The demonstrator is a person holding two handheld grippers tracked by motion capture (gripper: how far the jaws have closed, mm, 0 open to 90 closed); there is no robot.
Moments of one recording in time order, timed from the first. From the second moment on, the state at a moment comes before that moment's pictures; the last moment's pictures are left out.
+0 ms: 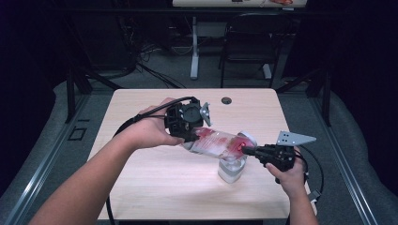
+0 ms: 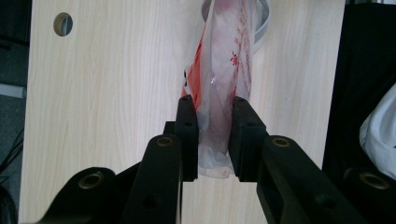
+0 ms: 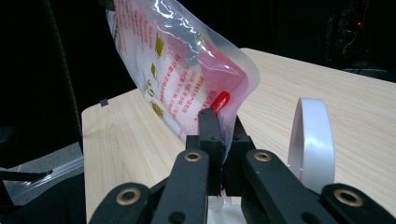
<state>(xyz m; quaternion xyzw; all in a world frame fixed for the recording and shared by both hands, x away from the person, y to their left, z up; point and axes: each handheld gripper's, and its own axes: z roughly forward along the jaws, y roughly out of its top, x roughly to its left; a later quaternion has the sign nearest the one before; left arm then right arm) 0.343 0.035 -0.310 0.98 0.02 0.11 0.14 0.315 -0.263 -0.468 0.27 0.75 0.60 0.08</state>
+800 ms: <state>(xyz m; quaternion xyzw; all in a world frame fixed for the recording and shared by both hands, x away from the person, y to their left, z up) 0.342 0.024 -0.304 0.98 0.01 0.12 0.14 0.311 -0.268 -0.470 0.28 0.74 0.60 0.09</state>
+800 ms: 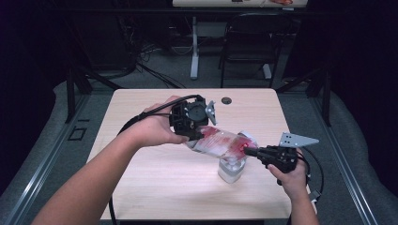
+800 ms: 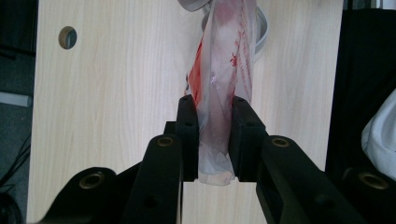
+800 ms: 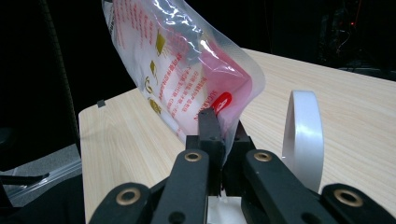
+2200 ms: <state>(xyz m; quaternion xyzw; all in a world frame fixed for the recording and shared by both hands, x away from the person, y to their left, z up) 0.337 0.024 -0.289 0.98 0.01 0.14 0.16 0.310 -0.269 -0.463 0.28 0.72 0.62 0.11</state>
